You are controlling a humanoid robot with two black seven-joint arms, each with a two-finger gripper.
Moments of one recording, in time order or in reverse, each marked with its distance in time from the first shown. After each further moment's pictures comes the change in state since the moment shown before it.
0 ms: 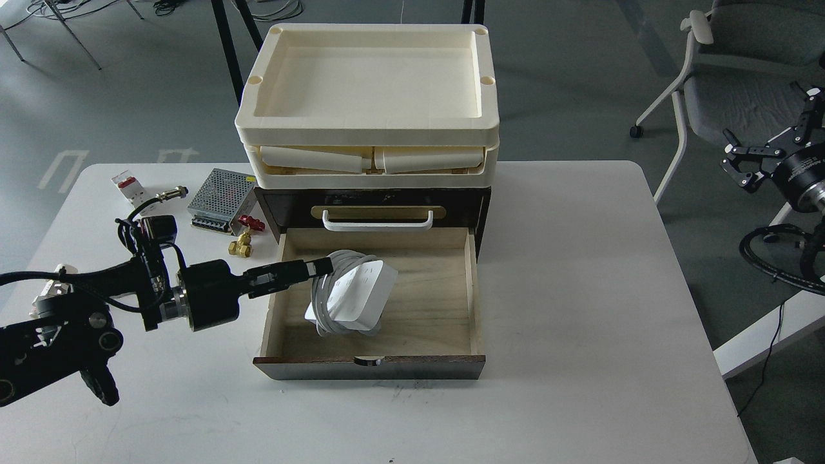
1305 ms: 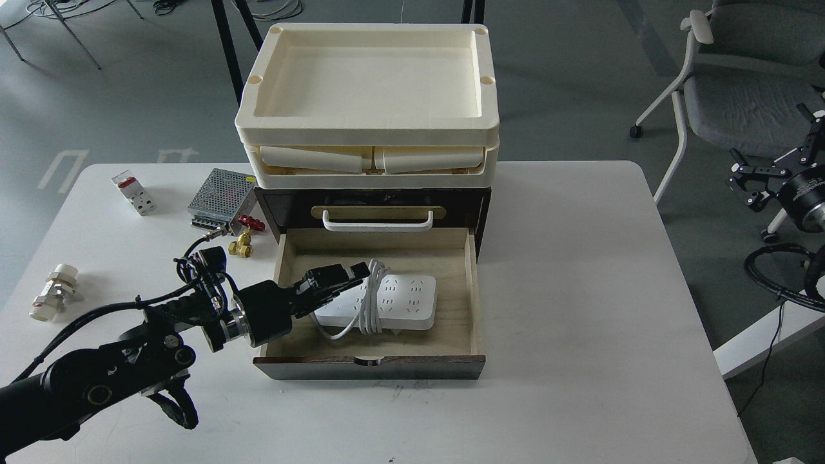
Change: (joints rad) left arm 0.070 -0.239 -0.010 0.180 -0.171 0.029 0.000; right arm -0.057 -0.008 0.005 0.000 0.010 0.000 0.025
